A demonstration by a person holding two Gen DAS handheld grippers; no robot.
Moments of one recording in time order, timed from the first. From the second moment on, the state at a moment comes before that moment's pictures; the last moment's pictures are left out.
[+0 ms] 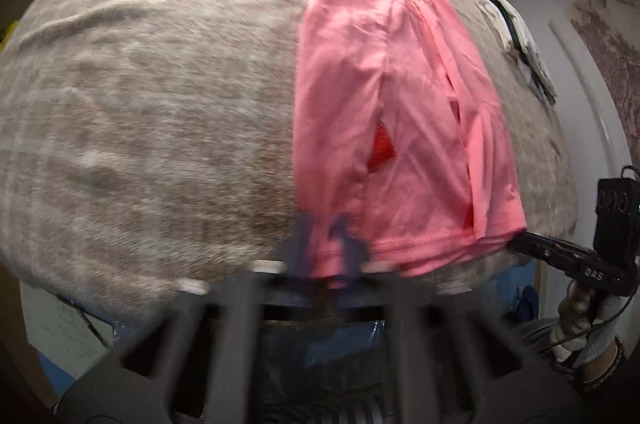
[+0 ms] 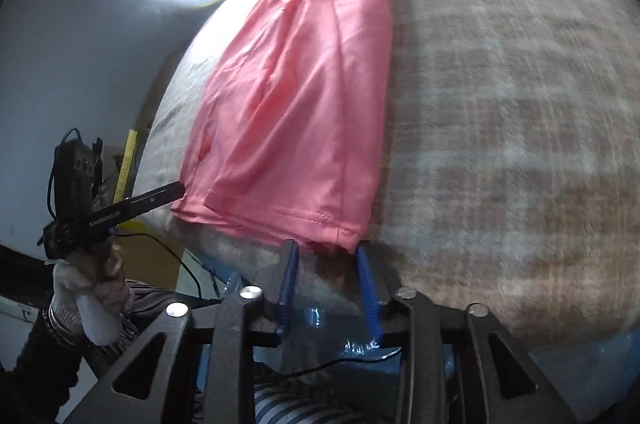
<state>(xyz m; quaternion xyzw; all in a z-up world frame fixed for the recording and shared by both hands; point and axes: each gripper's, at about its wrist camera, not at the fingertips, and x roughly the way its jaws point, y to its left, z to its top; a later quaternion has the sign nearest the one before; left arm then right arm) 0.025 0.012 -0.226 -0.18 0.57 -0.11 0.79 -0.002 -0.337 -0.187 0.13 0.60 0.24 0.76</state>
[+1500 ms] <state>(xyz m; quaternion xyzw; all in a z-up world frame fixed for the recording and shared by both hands) 0.011 0.011 -0.198 -0.22 0.54 -0.15 0.80 0.007 -0.314 -0.188 0.16 0.61 0.28 0.73</state>
